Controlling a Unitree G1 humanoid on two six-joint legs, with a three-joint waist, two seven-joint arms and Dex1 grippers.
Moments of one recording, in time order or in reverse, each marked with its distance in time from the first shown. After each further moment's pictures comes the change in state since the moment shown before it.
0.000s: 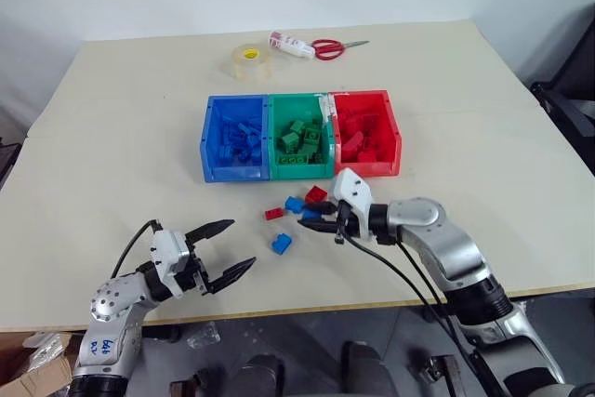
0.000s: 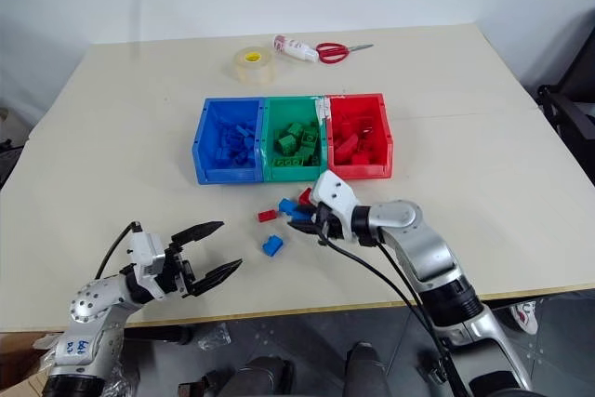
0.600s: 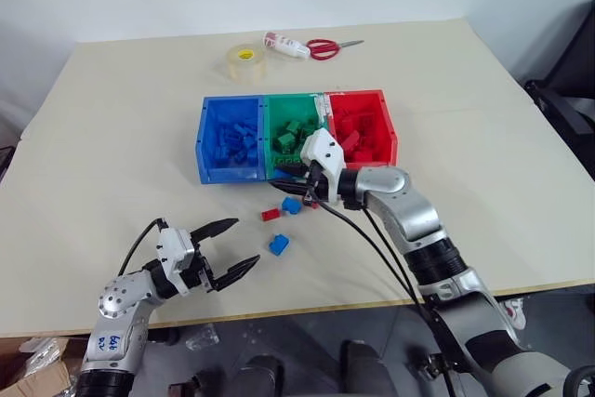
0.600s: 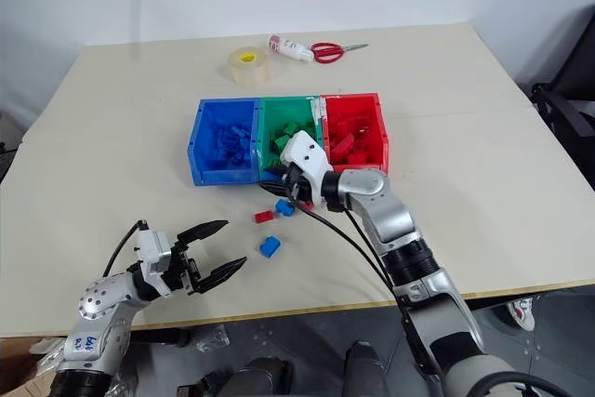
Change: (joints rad) left arm -0.014 -0.007 -0.009 0.029 0.003 -0.009 0.013; right arm -0.215 0.198 0.000 0.349 -0.046 -0.199 -0.040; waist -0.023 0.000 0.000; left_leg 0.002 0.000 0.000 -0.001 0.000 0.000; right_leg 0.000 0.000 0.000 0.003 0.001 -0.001
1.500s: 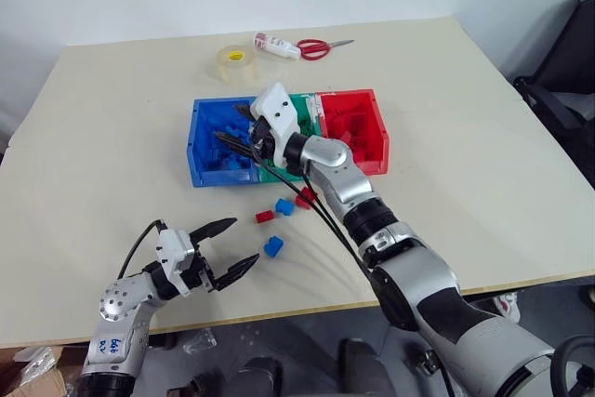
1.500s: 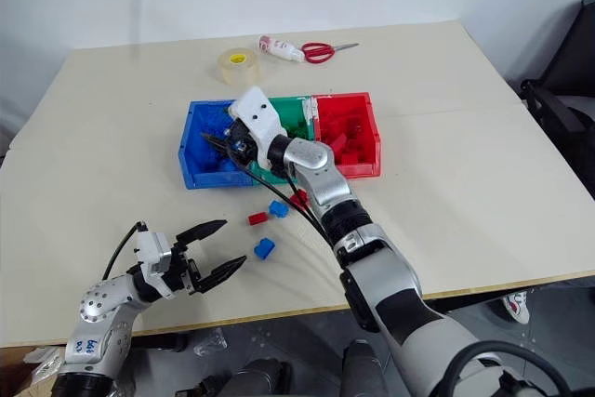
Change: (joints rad) left arm 0.010 -0.008 -0.002 -0.004 0.003 -0.010 0.033; right arm -0.238 0.255 -0.108 0.513 -0.067 -0.443 -0.095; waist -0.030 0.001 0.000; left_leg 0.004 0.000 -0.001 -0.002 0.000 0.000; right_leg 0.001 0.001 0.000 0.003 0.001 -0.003
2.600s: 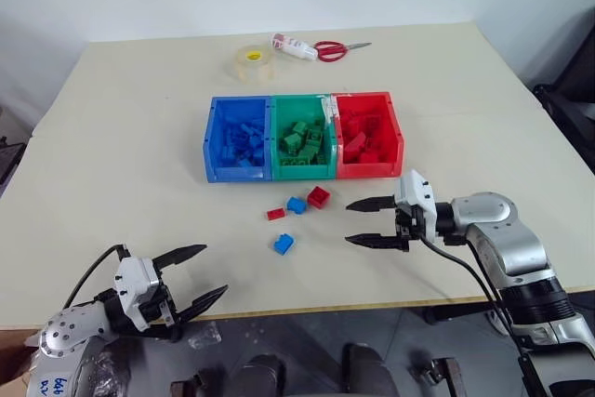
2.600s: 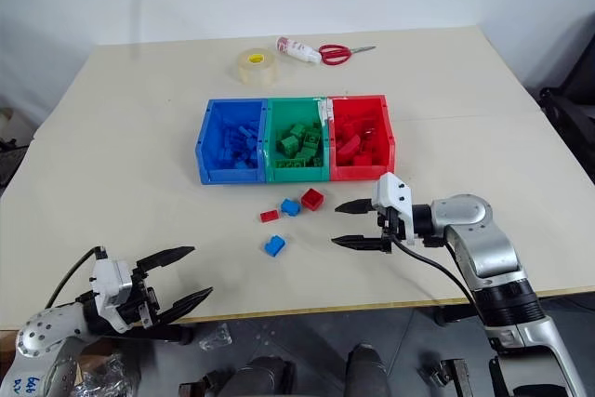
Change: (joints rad) left arm 0.232 0.127 0.127 -0.129 -0.032 0.015 -0.062; right arm 0.545 -0.658 -0.033 -0.717 0.194 0.435 0.443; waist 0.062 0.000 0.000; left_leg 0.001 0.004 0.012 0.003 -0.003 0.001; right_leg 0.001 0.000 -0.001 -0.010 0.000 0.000
